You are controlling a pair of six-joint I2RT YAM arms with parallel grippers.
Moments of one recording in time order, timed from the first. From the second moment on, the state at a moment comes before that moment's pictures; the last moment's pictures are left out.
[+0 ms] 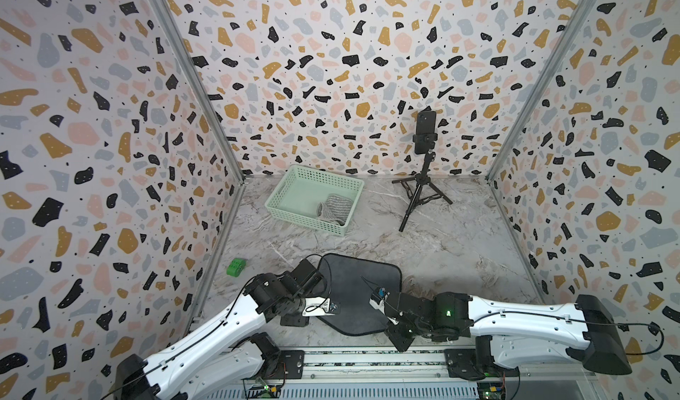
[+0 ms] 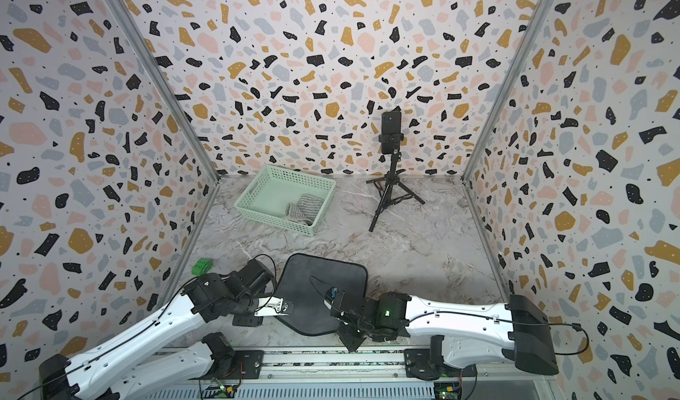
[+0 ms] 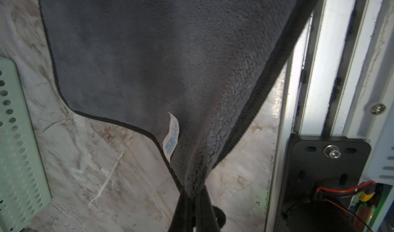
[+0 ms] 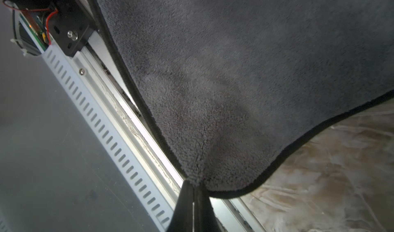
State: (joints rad) left arm -0.74 0.93 0.78 -1.17 -0.05 0.88; right arm 1.32 1.19 0.83 -0.74 -0.06 0.52
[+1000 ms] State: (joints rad) left arm -0.47 1.56 1.01 -0.73 -0.10 0.92; right arm 0.83 1.52 1.01 -0.76 -0.16 0.29
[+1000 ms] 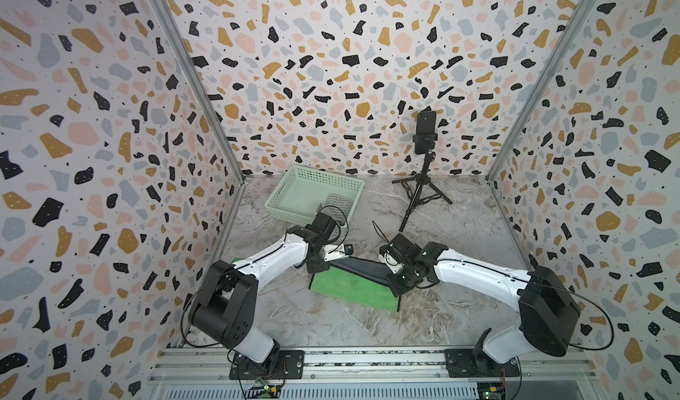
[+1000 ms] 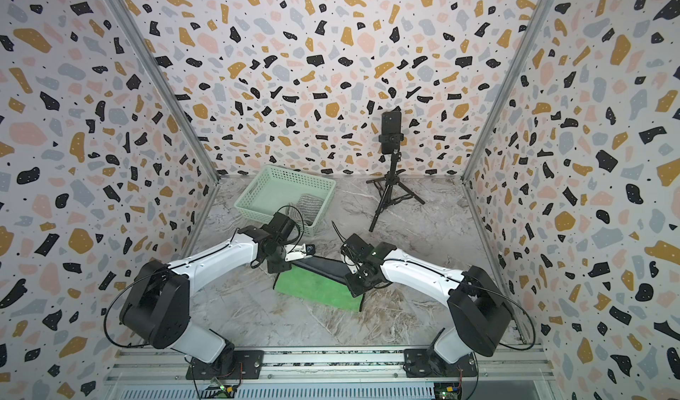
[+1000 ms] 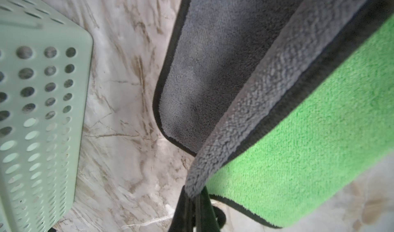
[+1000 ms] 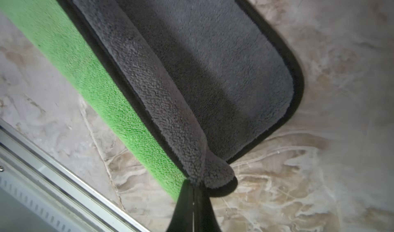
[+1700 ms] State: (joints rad) left arm -0.43 1.57 1.01 -0.49 -0.22 0.82; right arm 0.76 1.56 1.01 -0.64 0.13 0.30
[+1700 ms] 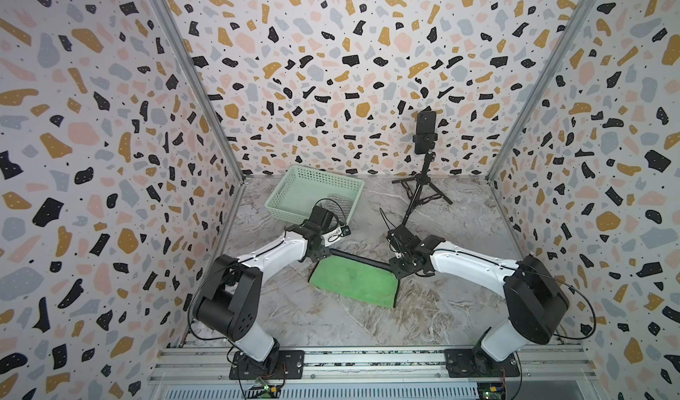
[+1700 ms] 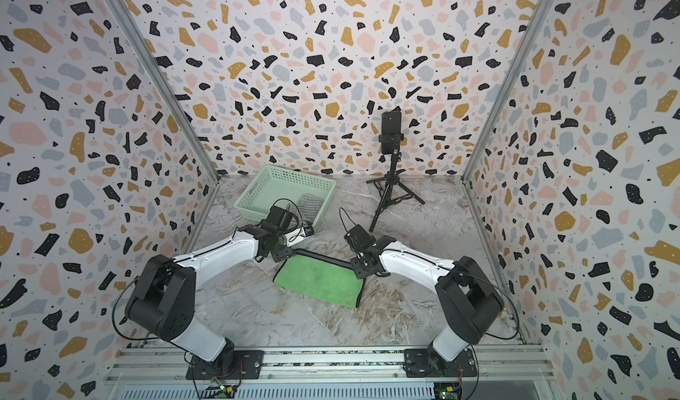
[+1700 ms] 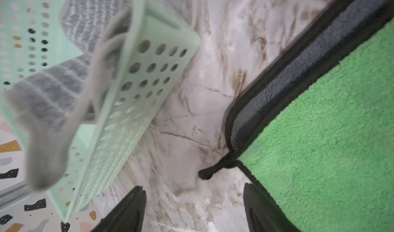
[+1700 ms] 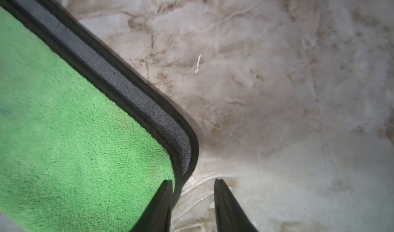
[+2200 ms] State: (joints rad) left arm -0.46 1.48 0.80 -0.56 -0.12 0.81; right arm 0.76 1.66 0.91 -0.42 -0.20 0.37
